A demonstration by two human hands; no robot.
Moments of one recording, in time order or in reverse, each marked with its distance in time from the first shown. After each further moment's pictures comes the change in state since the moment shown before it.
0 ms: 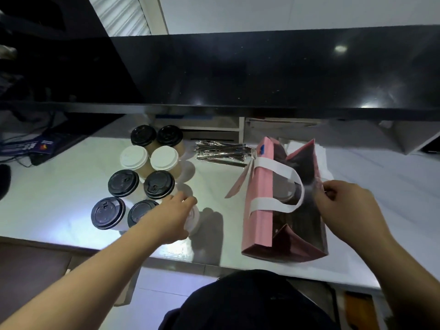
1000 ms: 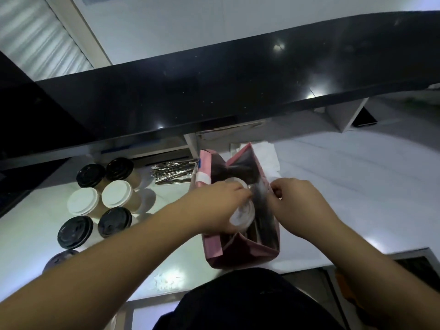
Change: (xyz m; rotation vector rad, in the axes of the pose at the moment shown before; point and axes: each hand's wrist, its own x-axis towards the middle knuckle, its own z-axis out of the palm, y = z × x) left_hand 0.048 0.182 -0.114 0.161 0.130 0.615; right_hand -0.005 0.011 -0.019 -0.021 -0.068 0.008
